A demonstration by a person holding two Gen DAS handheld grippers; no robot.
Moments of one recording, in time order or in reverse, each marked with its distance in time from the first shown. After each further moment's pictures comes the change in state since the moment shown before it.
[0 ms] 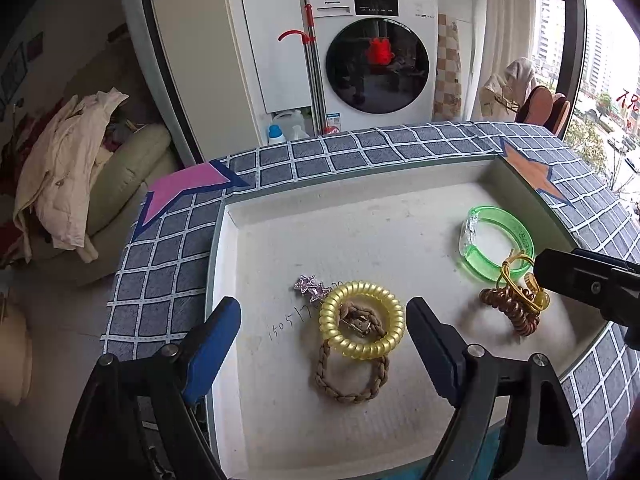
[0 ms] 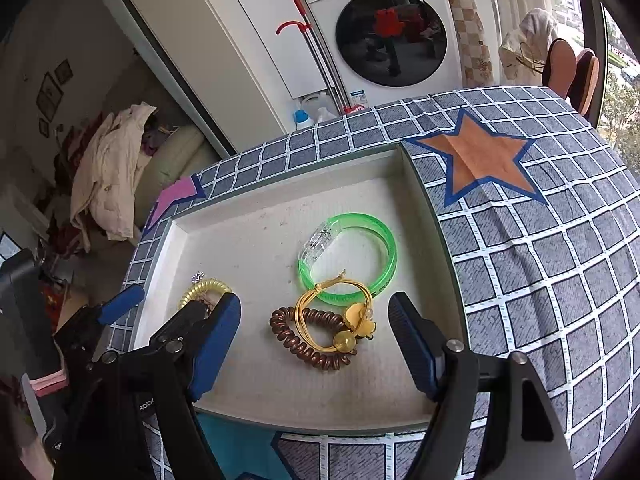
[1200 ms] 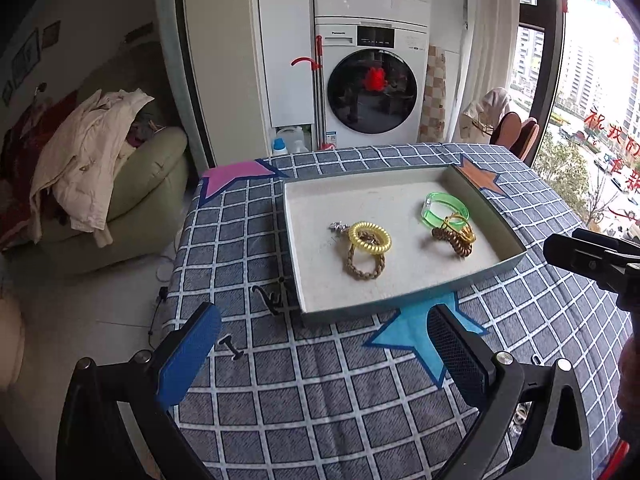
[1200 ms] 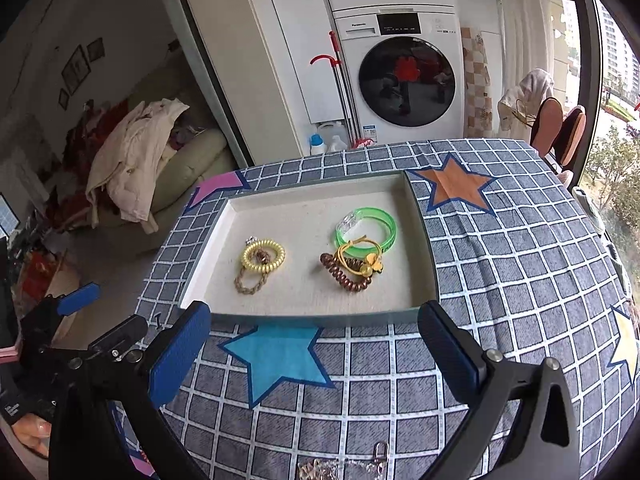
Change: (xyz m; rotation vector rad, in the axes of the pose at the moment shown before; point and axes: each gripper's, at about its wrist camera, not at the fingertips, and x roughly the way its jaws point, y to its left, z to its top) left arm -0.138 0.051 -0.064 -0.039 -0.054 -0.061; right arm -0.115 0.046 -0.069 -0.145 -0.088 -0.040
